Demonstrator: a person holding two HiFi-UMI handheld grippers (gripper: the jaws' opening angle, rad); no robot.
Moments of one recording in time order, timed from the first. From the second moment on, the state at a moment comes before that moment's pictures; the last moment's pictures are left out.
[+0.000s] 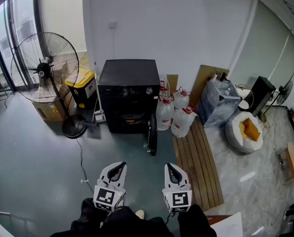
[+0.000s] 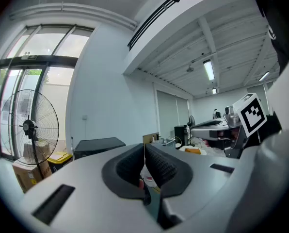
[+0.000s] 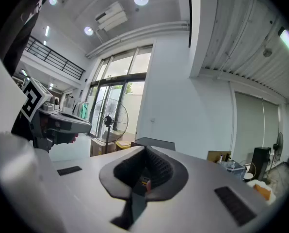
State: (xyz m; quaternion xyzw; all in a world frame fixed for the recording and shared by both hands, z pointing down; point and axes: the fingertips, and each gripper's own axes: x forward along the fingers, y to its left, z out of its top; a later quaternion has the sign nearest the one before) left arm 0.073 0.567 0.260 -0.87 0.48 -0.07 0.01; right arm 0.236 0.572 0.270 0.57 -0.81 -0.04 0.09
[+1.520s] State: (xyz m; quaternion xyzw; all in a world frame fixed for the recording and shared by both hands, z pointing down) left arm 0.041 0.186 0.337 -0.89 0.43 -0.11 -0.06; right arm 0.209 0.203 0.344 0.61 -0.78 0.05 0.13
